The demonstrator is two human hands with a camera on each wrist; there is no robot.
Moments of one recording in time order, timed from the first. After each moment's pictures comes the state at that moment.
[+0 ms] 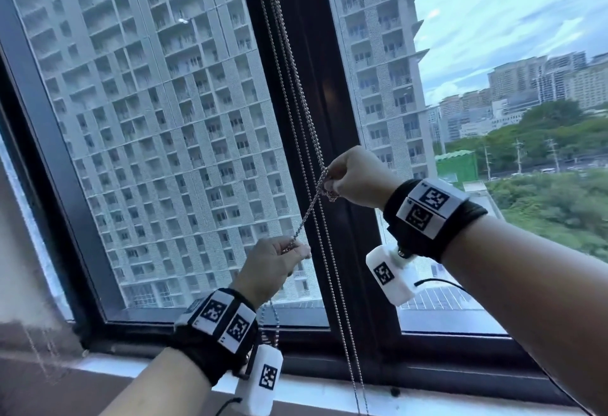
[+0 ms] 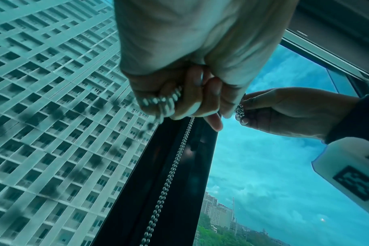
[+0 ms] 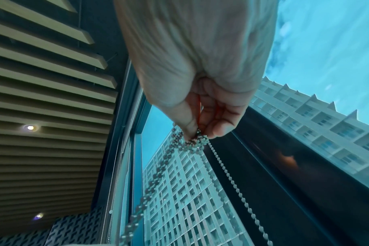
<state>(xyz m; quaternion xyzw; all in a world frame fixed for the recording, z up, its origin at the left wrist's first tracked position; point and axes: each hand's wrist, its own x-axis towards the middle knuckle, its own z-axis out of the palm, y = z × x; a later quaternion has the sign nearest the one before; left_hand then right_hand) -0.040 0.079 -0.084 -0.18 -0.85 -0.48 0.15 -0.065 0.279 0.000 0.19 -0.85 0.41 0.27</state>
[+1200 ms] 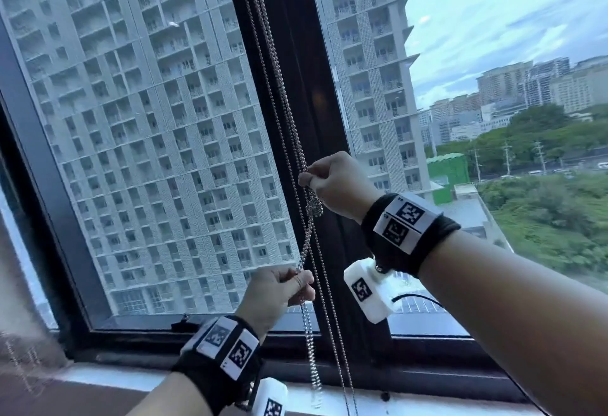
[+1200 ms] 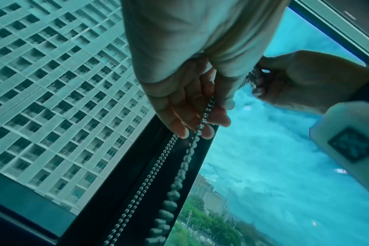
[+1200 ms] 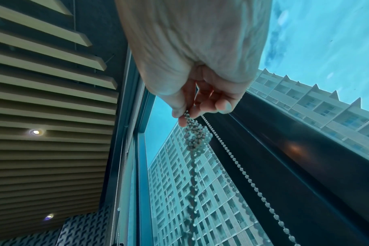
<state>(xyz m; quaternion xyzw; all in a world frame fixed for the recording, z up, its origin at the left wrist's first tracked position) -0.033 0.097 -0.116 -0.14 -0.79 -0.59 0.10 -0.058 0.268 -0.004 0.22 -0.79 0.49 0.31</state>
